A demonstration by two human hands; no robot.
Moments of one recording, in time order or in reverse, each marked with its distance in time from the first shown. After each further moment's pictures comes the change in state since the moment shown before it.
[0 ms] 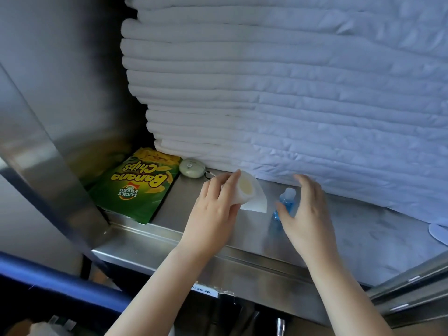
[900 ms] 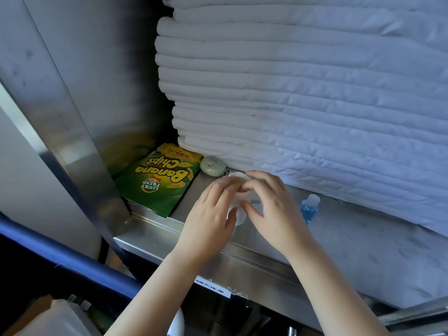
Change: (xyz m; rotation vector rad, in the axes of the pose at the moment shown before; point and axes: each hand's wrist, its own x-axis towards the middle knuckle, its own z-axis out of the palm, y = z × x) left_hand -0.017 -0.024 -0.020 0.068 0.022 0.023; right_hand 0.017 -0.060 0.036 0.141 -0.233 -0.460
